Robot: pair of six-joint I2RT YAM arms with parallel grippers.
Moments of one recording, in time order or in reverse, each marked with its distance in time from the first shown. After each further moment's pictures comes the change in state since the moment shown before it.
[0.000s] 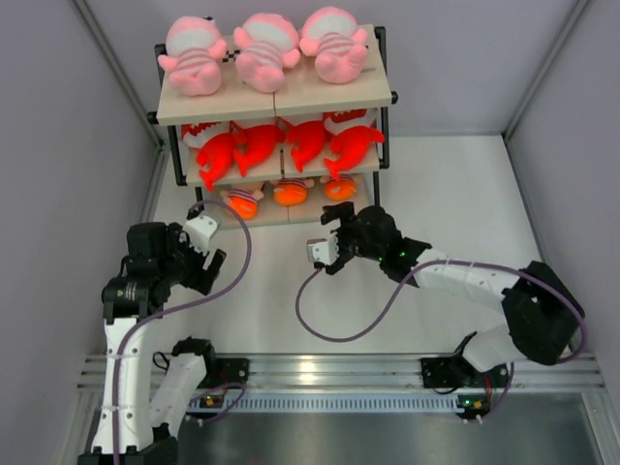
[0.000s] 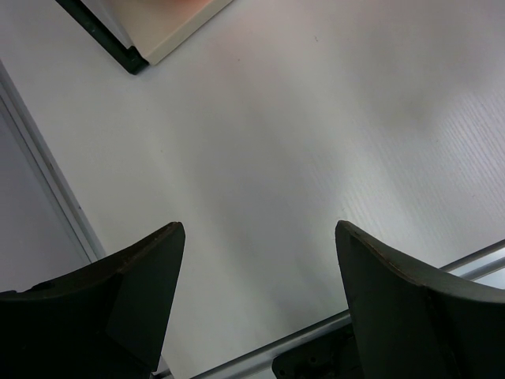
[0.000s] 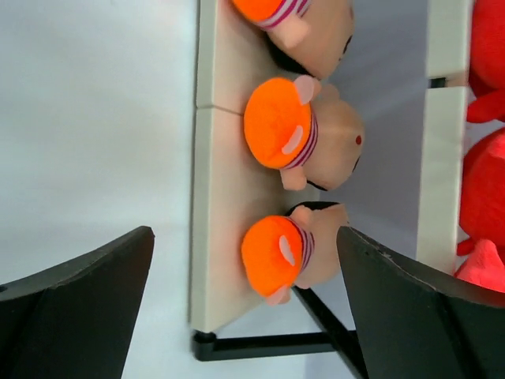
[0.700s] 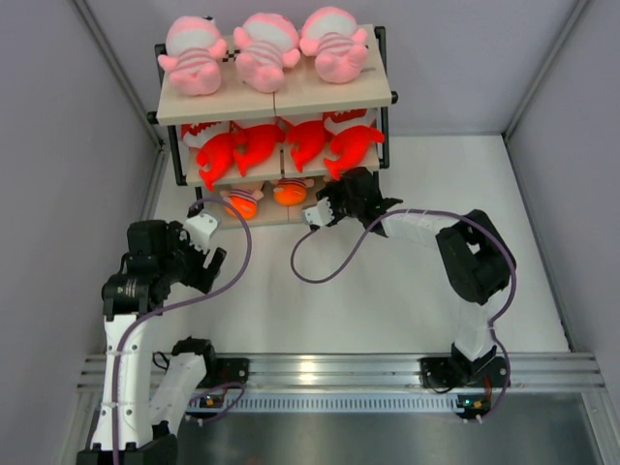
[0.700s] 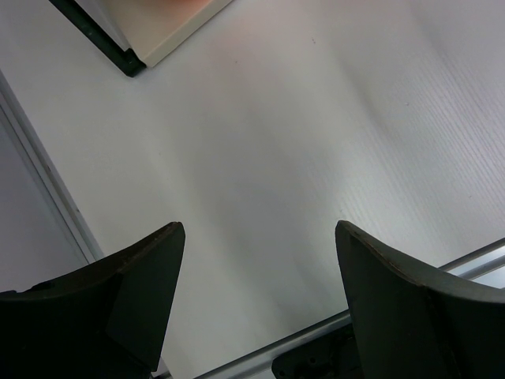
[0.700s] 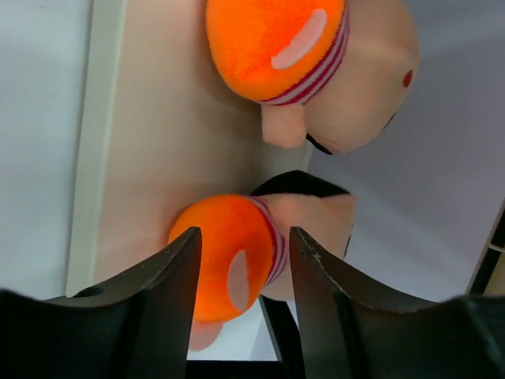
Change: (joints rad) left arm 0.000 0.014 0.005 0.000 0.006 0.000; right arm -0.183 0.426 0.376 -0.093 0.000 -0.247
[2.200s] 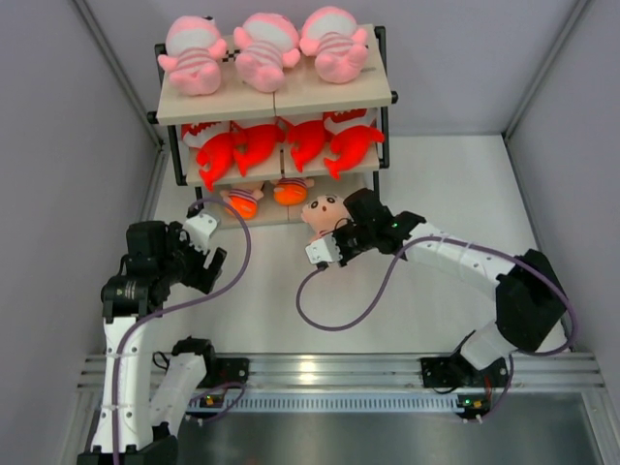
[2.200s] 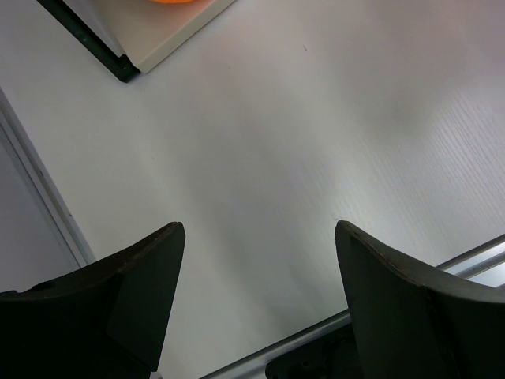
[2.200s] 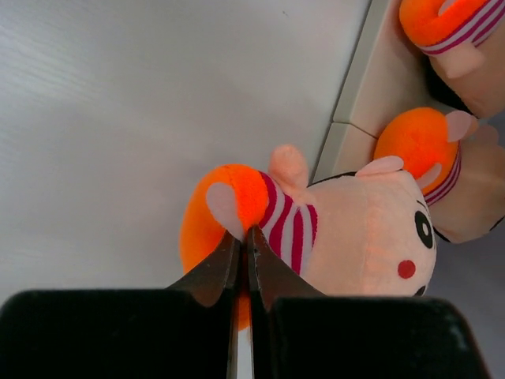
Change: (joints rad) left arm 0.000 -0.007 0.000 0.000 0.024 -0.015; right arm 0.168 -0.415 -0.134 -0.530 -0.217 0.254
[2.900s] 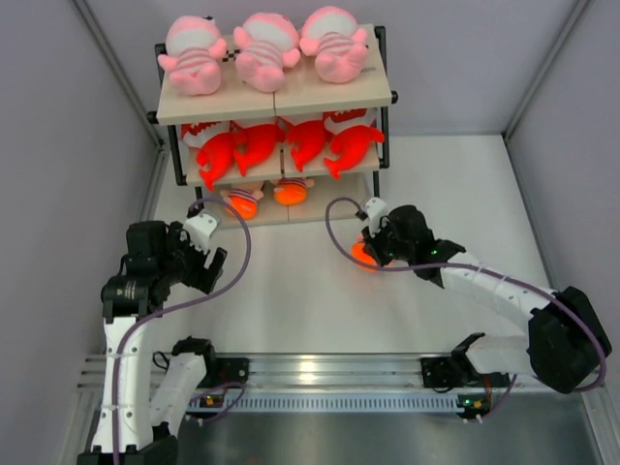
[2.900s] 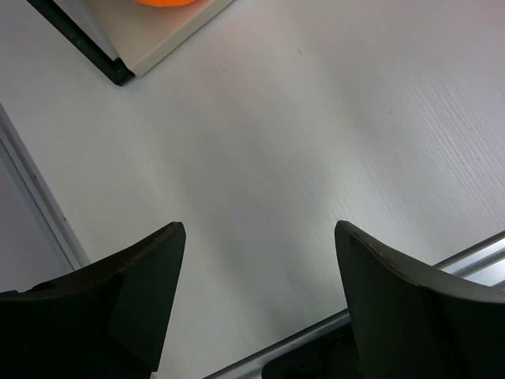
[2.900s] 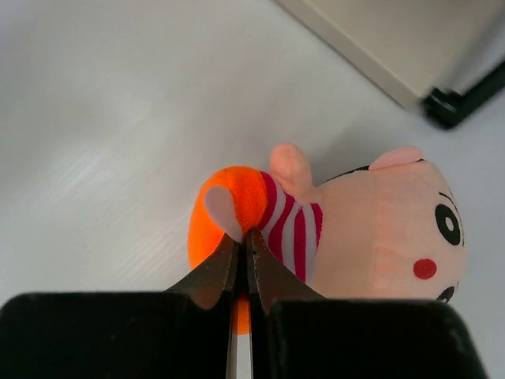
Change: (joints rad) left arm 0.000 0.000 0.000 0.000 0.016 -0.006; right arm -0.184 -0.231 -0.365 0.318 0.327 1.143
